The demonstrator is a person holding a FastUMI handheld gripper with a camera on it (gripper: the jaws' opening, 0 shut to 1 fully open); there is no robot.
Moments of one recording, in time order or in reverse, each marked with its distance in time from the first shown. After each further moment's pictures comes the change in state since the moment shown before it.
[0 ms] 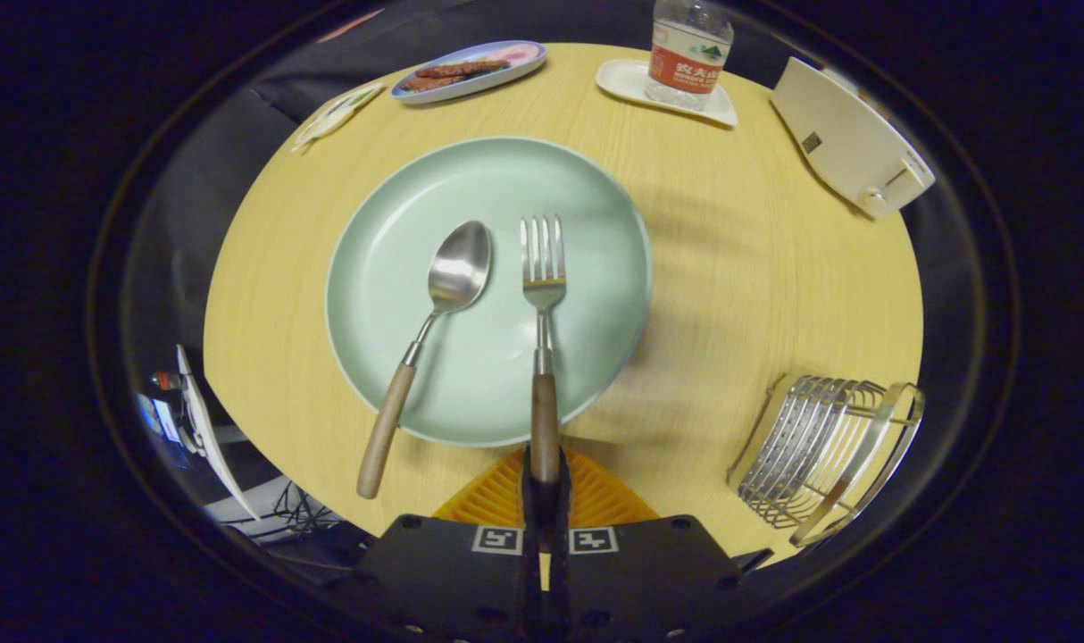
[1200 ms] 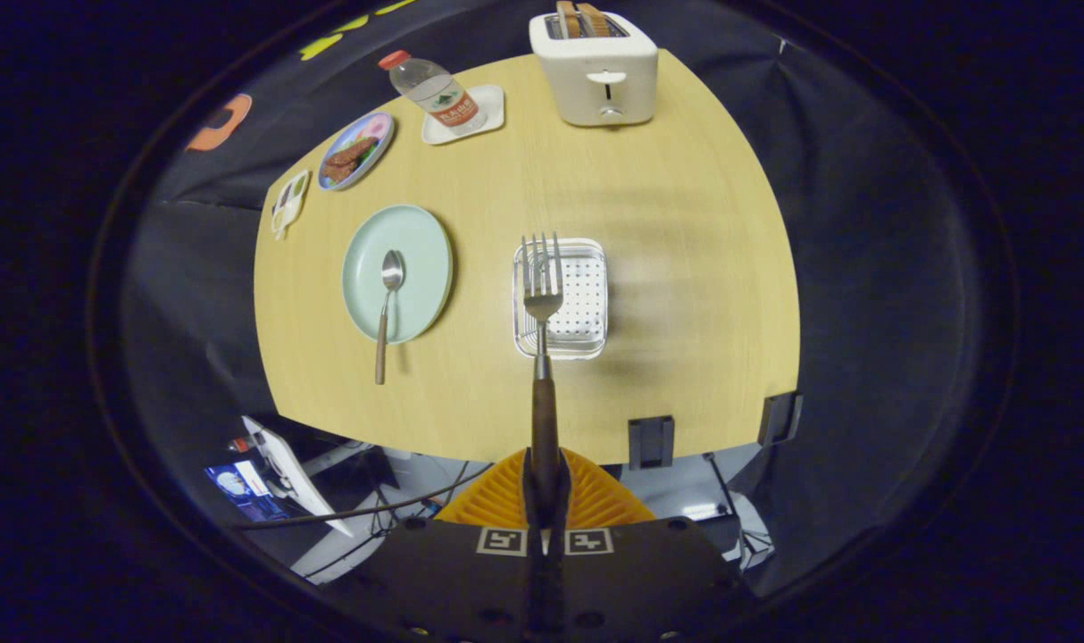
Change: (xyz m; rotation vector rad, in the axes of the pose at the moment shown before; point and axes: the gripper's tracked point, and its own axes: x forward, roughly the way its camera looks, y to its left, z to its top) arm -0.172 -0.129 -0.095 0.342 0.179 0.122
